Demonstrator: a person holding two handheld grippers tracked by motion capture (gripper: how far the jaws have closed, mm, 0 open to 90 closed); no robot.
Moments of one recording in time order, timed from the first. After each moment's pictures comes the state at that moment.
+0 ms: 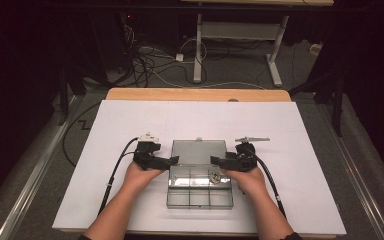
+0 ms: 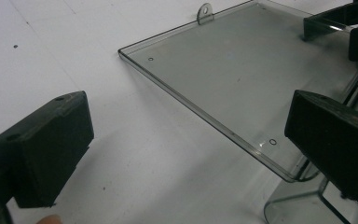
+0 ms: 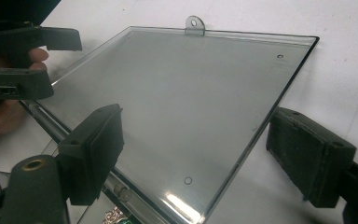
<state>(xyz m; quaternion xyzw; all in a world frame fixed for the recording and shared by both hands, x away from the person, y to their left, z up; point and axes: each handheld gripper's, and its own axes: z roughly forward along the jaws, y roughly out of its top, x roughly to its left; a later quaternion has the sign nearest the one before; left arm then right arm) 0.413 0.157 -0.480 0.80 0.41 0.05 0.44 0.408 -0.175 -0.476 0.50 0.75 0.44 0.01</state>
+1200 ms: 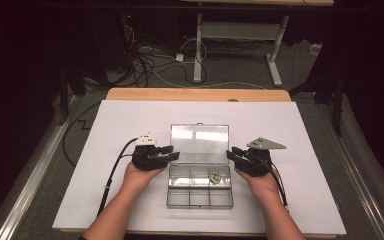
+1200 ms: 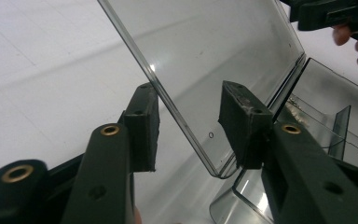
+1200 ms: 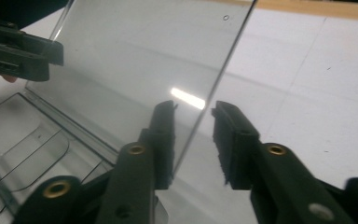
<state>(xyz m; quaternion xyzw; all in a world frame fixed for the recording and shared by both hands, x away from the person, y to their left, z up) 0.396 0.158 -0.464 0.80 0.34 0.05 0.50 0.369 -0.199 -0.439 0.42 0.76 0.46 0.18</state>
